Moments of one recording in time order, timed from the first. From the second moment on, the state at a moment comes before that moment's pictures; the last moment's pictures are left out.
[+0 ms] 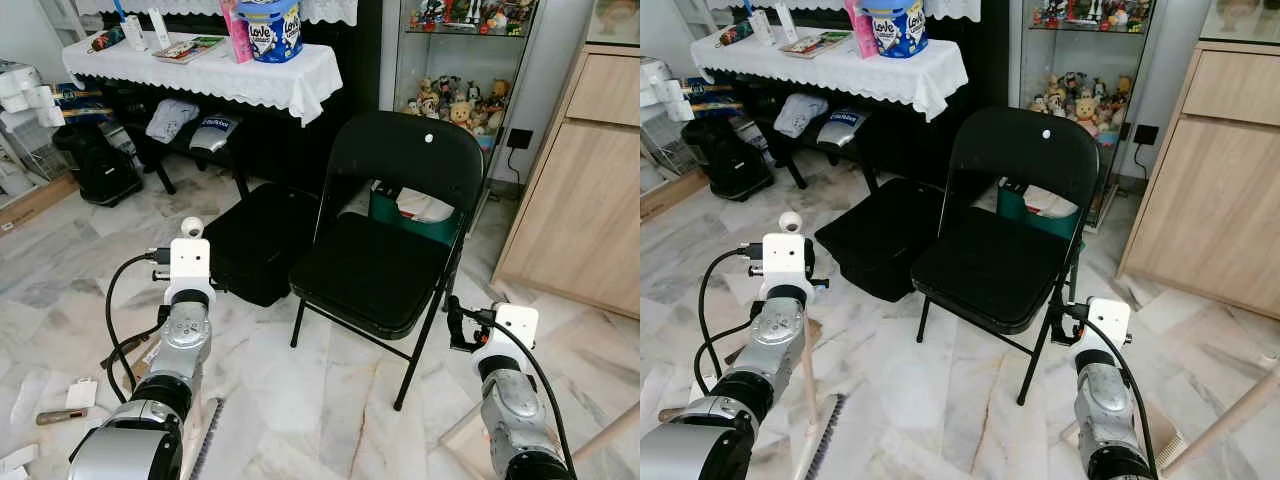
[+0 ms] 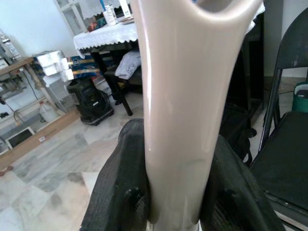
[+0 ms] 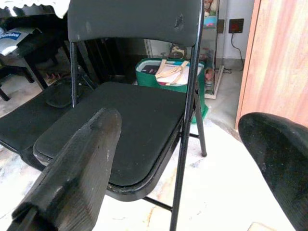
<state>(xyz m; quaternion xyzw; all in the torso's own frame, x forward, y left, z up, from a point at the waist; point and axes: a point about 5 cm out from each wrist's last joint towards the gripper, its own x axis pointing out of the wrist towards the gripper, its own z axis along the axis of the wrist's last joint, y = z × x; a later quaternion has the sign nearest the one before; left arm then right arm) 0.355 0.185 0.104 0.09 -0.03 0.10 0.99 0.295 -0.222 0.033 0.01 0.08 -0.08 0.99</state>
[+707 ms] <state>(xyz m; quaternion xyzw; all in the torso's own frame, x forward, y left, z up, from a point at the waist) 0.348 0.154 0.089 0.07 -0.02 0.03 1.00 0.291 -0.232 0.053 -0.06 0.01 -0.19 0.98</state>
